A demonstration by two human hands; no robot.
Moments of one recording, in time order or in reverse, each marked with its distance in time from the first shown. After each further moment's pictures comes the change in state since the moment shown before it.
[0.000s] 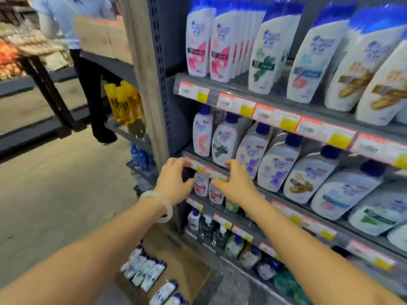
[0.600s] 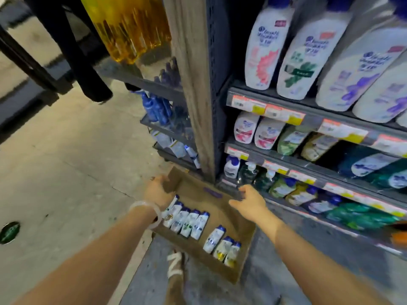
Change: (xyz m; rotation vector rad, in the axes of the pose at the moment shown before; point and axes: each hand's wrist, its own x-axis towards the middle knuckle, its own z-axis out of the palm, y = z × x) left_hand 0.002 -0.307 0.012 0.133 -0.366 -0.475; right_hand 0.028 0.059 0.277 0.171 -0.264 0.538
